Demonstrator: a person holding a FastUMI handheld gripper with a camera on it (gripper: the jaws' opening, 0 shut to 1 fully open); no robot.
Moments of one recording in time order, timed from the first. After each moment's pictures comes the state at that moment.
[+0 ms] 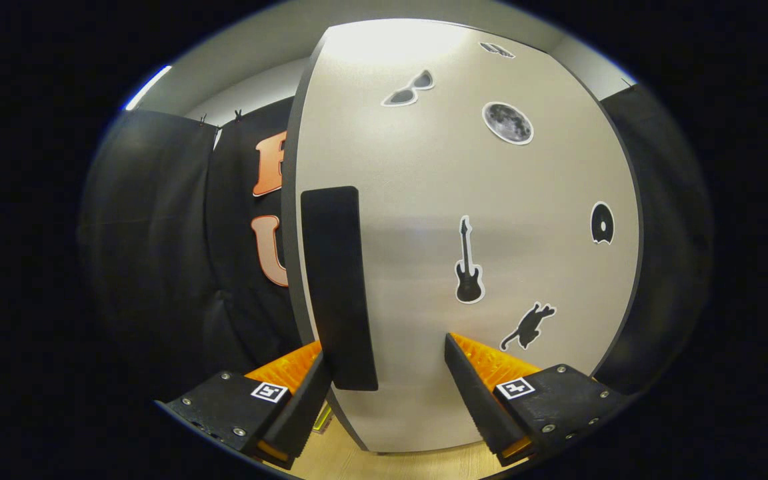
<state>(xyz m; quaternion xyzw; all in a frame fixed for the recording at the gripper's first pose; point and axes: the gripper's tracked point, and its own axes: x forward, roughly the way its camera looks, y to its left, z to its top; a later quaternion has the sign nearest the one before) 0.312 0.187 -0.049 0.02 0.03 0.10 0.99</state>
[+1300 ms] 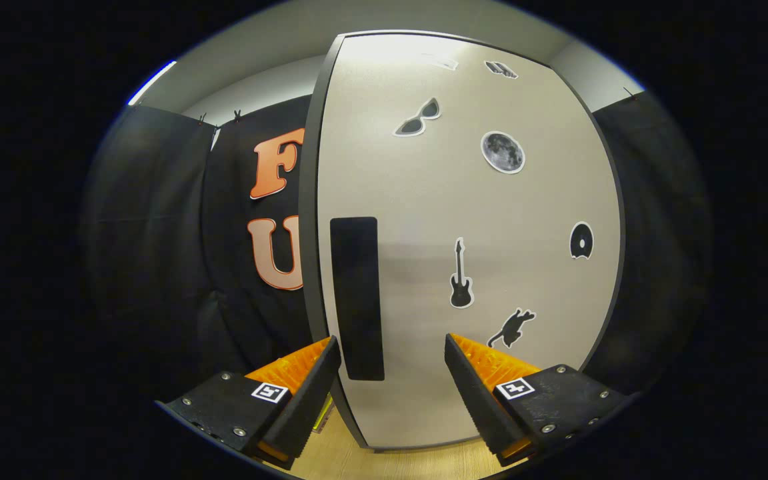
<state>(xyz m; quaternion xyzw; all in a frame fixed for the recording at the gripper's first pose) 0.275 0.182 -0.034 0.01 0.02 0.09 1.00</state>
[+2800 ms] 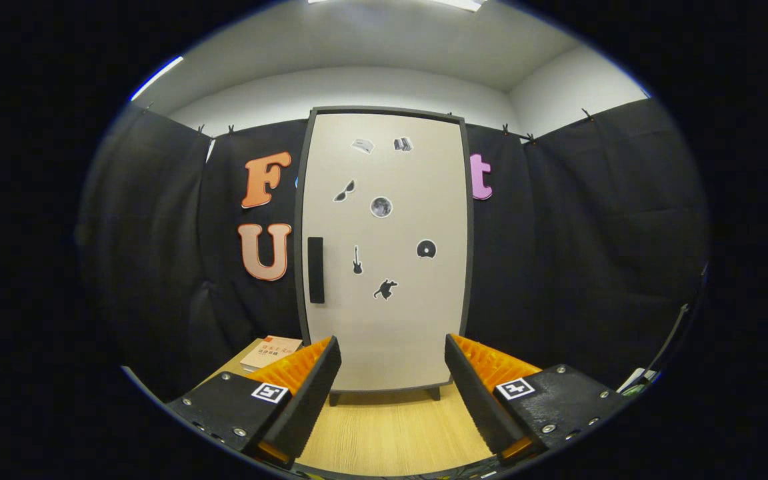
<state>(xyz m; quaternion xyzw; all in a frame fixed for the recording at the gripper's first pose) 0.042 0.040 -0.018 -0.02 0.01 0.01 1.00</state>
